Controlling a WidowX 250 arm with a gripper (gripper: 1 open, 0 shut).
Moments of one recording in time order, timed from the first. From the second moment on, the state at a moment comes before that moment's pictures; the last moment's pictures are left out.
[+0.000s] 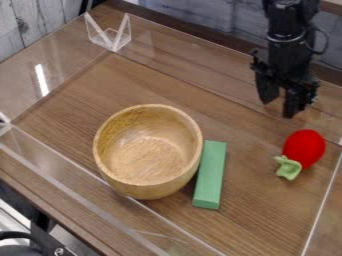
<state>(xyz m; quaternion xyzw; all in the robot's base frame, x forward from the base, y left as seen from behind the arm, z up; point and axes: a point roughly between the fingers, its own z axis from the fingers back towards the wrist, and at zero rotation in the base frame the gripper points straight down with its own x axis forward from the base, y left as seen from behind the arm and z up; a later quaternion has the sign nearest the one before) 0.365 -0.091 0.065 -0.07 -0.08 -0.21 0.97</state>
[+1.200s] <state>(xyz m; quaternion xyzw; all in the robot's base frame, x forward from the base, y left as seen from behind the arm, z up) 0.370 -0.106 0.109 -0.03 -0.11 -0.23 0.97</state>
